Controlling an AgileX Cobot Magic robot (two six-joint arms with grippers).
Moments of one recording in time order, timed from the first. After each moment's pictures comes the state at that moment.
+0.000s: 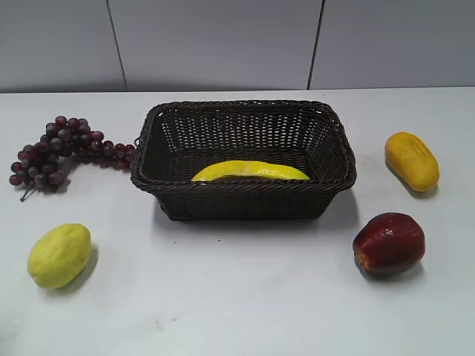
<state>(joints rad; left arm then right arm) 0.02 0.78 -0.77 -0.08 1.22 0.15 0.05 -0.01 -0.50 -0.06 1.05 -0.10</state>
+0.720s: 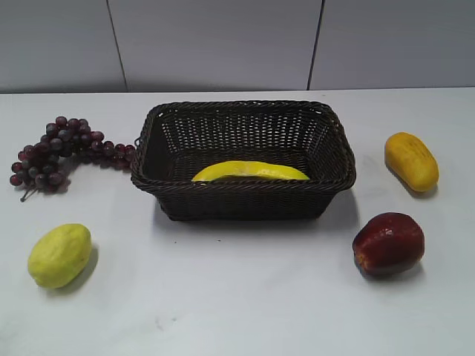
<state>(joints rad) 0.02 0.16 -0.49 -0.10 1.09 0.15 0.05 -0.01 -0.50 -0.06 1.05 -0.10</state>
